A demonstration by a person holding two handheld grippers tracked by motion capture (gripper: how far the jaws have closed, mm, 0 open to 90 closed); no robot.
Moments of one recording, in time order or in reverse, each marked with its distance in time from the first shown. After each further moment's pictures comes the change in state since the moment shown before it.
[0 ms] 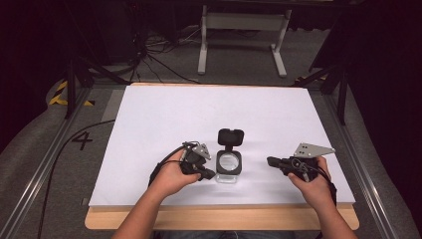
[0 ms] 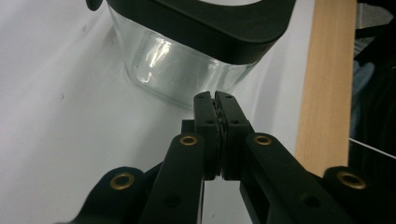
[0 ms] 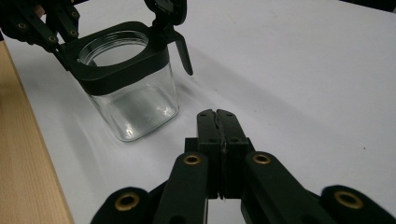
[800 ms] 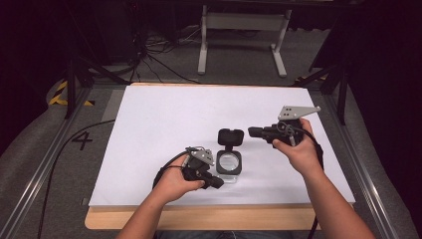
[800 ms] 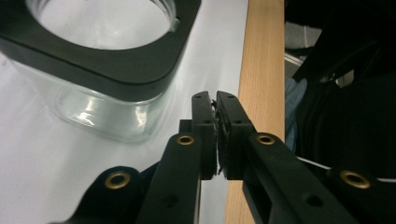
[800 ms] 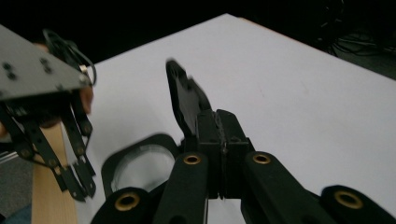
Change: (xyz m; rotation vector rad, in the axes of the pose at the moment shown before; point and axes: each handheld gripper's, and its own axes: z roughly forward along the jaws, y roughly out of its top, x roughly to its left) left arm -0.022 0.003 0.004 -0.098 -0.137 0.017; right arm -0.005 0.111 0.026 -0.053 0.150 -0.030
